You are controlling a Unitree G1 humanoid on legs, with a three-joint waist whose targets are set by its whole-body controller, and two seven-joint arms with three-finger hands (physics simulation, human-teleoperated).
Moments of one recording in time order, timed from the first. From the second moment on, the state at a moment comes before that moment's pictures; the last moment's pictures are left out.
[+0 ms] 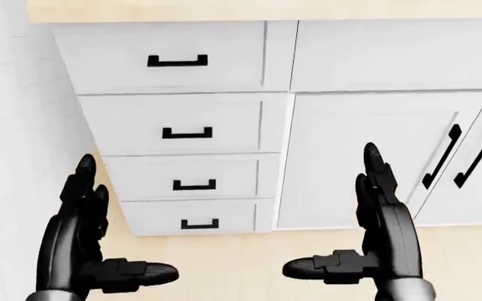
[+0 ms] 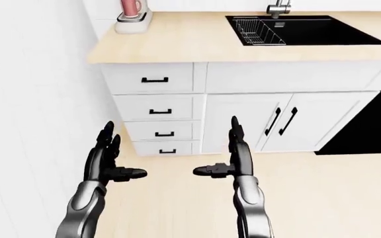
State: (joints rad) left arm -0.08 0.03 0.07 0.00 -0.07 0.14 -0.03; right arm -0.08 -0.05 -0.08 -0.02 0.01 0.13 0.03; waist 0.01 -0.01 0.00
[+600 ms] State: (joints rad) left arm -0.70 0.26 0.19 -0.22 -0.30 0.85 0.13; right arm -0.58 -0.21 -0.19 -0.45 0.14 0.94 -0.07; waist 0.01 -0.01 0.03
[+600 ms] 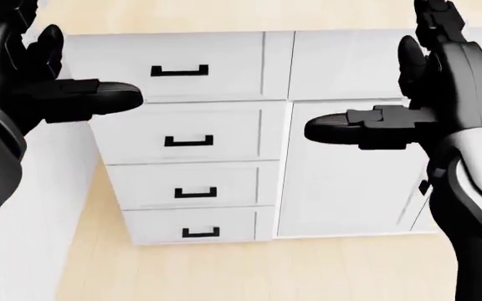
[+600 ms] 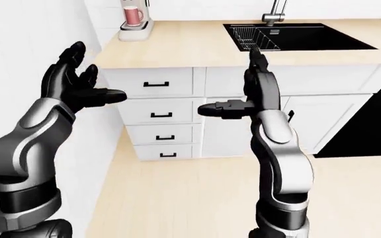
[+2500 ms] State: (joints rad) left arm -0.93 0.39 0.20 -0.46 -0.54 1.16 0.28; right arm -0.90 -0.32 -0.21 -0.59 0.32 1.23 -0.21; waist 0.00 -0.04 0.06
